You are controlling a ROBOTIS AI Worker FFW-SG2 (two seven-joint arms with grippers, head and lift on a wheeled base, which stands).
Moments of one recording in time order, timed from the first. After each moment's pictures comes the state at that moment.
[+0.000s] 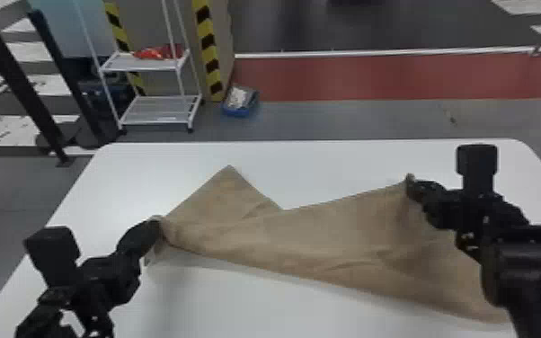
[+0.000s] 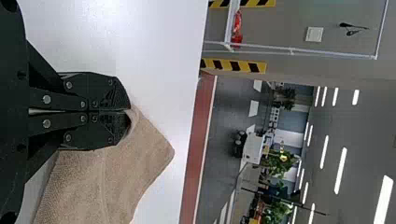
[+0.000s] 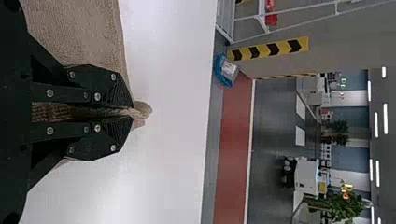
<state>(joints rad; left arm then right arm) 0.41 0.04 0.29 -2.07 0.21 0.44 -0.25 -0.19 0.00 -0.09 -1.54 0.14 0.61 0.33</state>
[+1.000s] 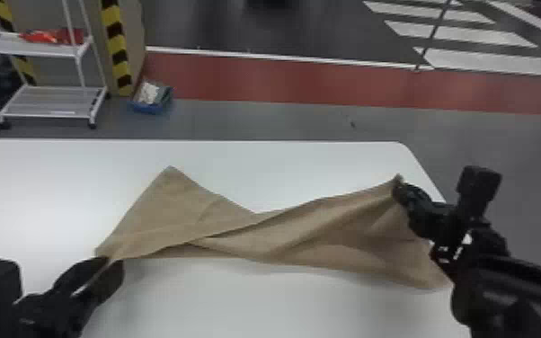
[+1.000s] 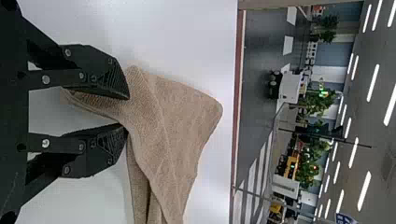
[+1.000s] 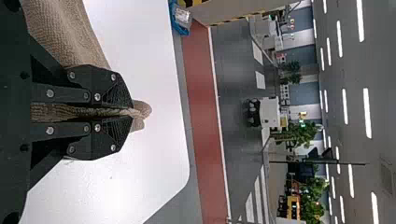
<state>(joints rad) 0.43 0.07 0.12 -2.01 0.08 0.45 -0.40 -0.05 -0.01 -0.42 -1.69 0.04 0.50 0.38</state>
